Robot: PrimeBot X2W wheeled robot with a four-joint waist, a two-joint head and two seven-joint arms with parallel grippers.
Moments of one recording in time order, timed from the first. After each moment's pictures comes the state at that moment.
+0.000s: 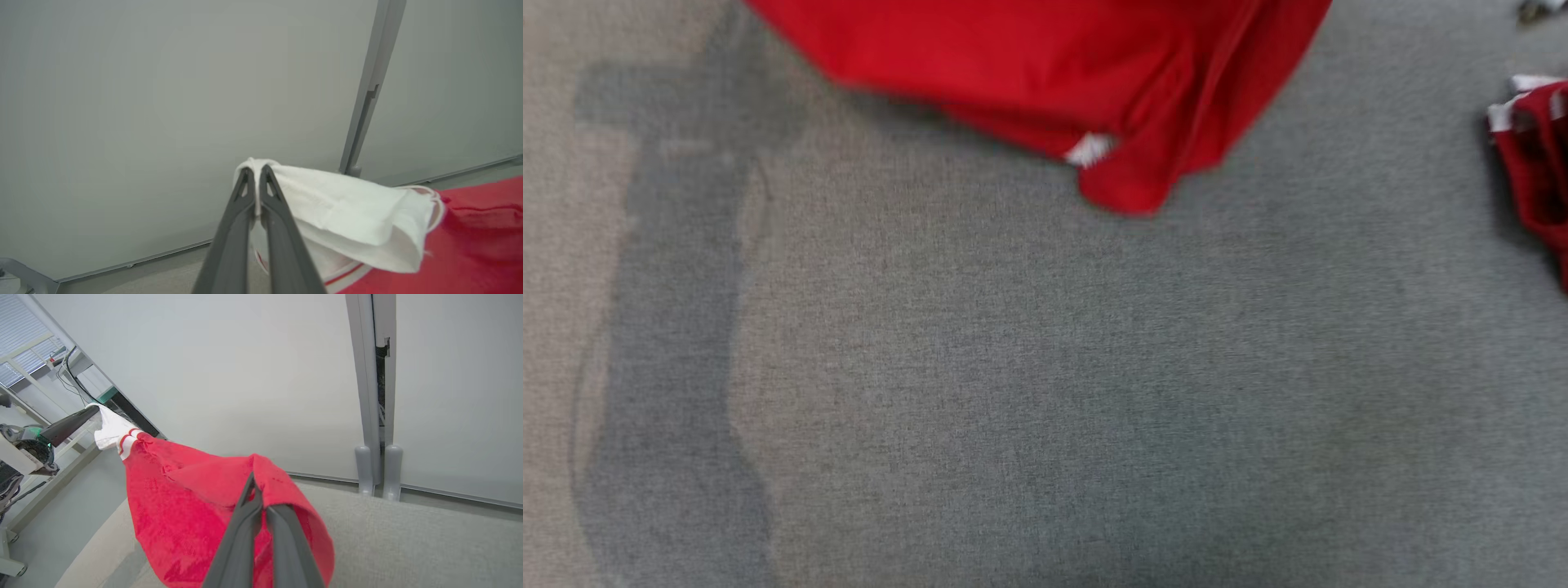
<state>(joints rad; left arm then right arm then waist) -1.30 0.47 -0.30 0.51 -0.57 -0.13 0.36 -1.25 -0.45 0.47 0.30 1.14 0.13 0.48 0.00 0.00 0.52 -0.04</state>
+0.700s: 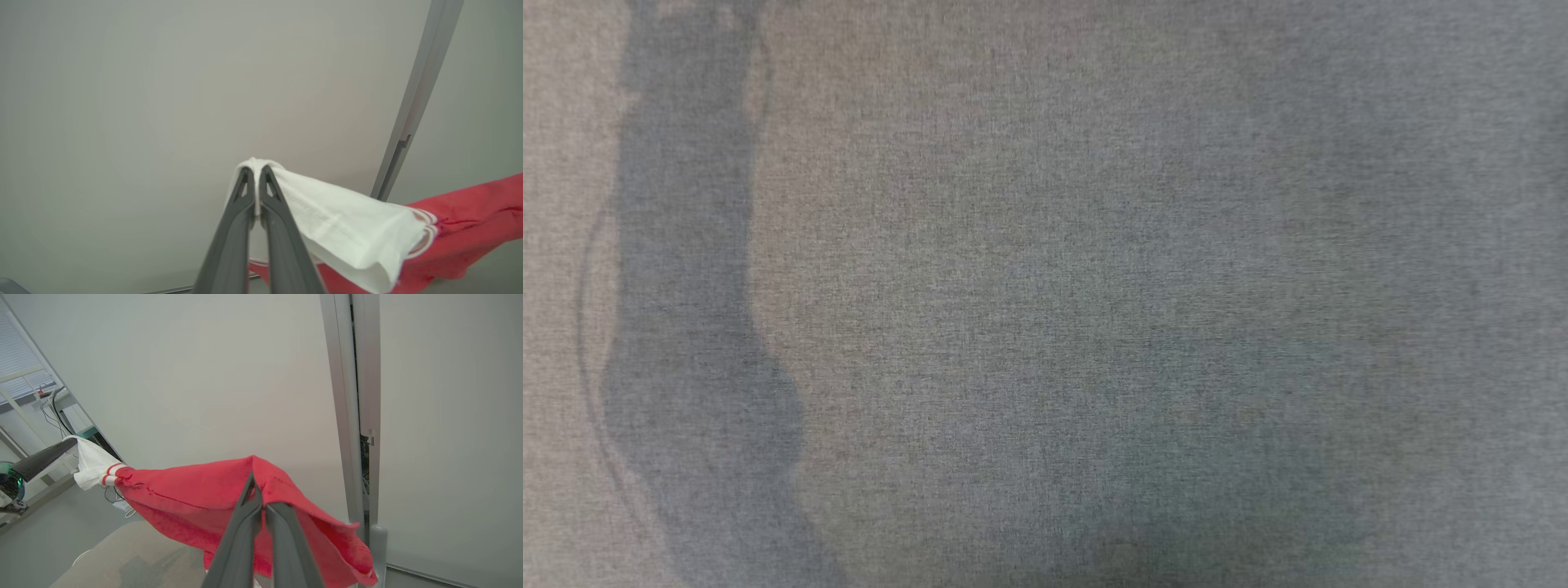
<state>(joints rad) -1.65 0.41 -0.48 0.88 -0.67 -0.13 0.11 -1.64 -0.48 0.76 0.56 1.20 0.13 0.18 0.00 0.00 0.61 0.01</state>
